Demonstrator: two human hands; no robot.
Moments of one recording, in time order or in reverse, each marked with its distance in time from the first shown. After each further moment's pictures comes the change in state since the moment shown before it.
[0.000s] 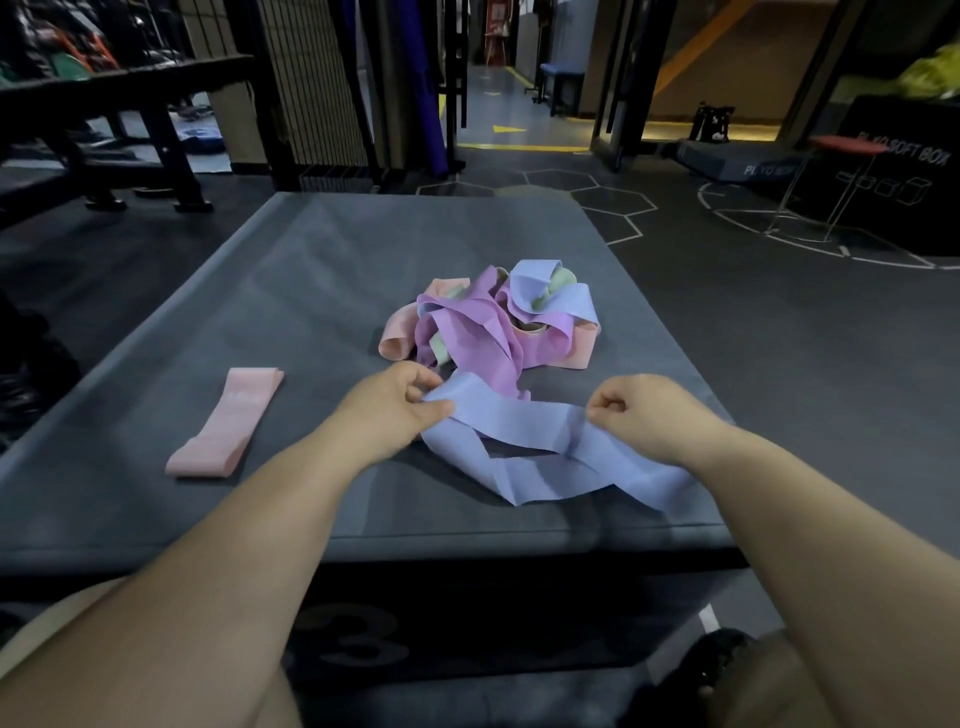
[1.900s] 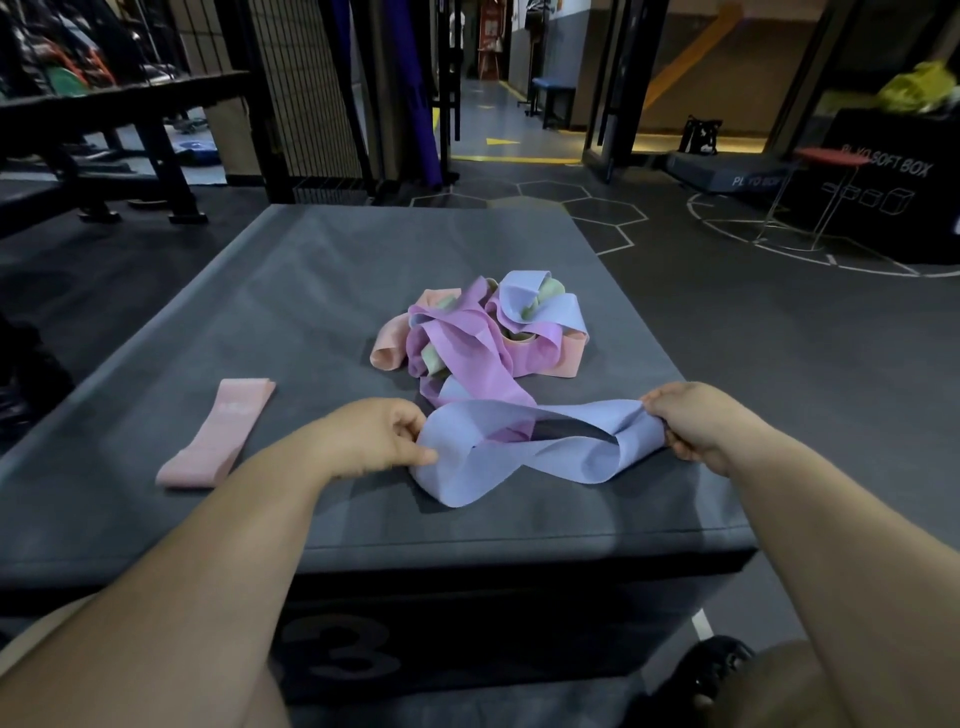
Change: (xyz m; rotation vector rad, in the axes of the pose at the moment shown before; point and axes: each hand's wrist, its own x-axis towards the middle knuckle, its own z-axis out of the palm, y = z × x) left_hand -0.004 -0.003 -0.012 0.222 -0.283 0.023; right_hand 0.009 0.047 -0.008 0.520 0.060 0.364
